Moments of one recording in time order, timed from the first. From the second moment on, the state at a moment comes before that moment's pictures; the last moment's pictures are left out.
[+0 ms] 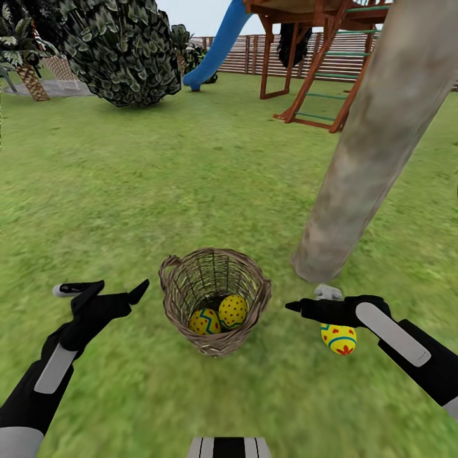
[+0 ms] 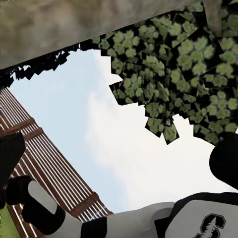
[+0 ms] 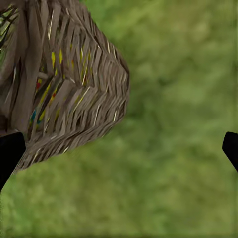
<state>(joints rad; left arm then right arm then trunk) -0.49 0.24 0.10 -1.18 1.00 0.92 -1.52 -0.73 -0.55 0.64 -1.39 -1.45 0.71 -0.43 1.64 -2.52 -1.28</state>
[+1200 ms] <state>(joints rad) -0.49 0.24 0.13 -1.19 1.00 0.92 -0.93 -0.73 -0.52 0.65 -1.47 -1.50 0.74 -0.32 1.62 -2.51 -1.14</state>
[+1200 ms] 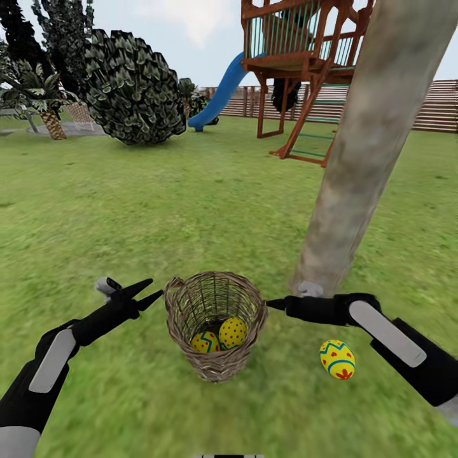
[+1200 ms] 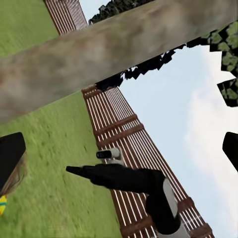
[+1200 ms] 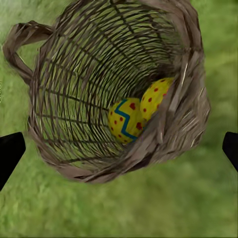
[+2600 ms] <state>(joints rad) -0.49 0.23 0.19 -1.19 0.99 0.85 -0.94 -0.73 -0.18 0.78 -1.42 -1.10 0.74 -0.74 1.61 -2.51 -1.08</state>
